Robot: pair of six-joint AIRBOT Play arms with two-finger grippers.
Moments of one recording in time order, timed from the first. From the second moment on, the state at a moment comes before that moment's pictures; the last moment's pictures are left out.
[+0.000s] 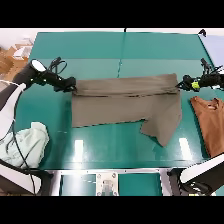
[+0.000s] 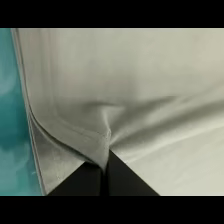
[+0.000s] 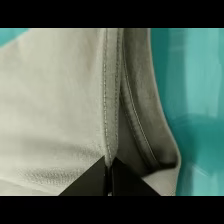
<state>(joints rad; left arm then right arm) -0.02 -1.73 1.42 1.00 -1.04 -1.41 -0.48 -1.87 1.61 -0.94 1.19 1.18</state>
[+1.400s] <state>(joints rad) -0.37 -0.89 0.44 1.07 -0.67 -1.96 -0.68 -1.16 0.73 -1.00 1.09 1.38</state>
